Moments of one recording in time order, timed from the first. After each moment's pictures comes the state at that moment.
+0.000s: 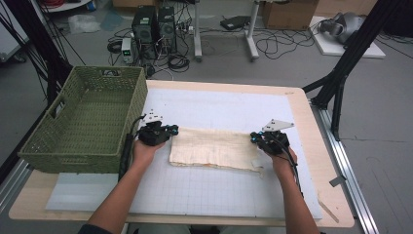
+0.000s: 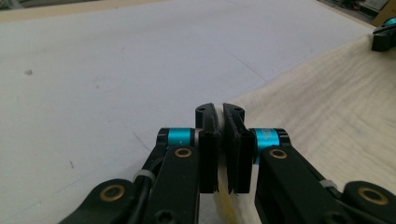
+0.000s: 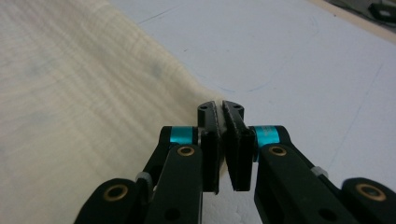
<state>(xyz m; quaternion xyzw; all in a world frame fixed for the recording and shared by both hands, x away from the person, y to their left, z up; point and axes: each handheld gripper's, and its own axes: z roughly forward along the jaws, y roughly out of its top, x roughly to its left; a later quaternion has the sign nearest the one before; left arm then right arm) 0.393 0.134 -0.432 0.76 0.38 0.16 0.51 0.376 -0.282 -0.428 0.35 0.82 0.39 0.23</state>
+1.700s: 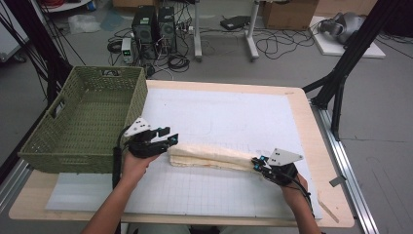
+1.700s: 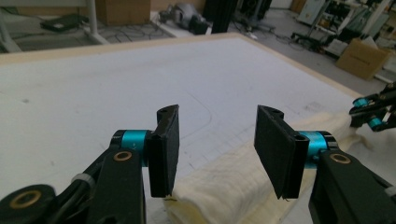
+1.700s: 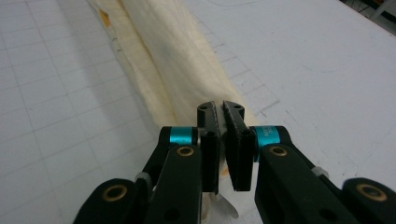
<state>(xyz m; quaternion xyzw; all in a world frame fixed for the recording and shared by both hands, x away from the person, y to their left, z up) 0.338 0.139 -0.406 0.73 0.37 0.14 0.56 0.288 -0.287 -0.433 0.24 0.85 0.40 0.23</state>
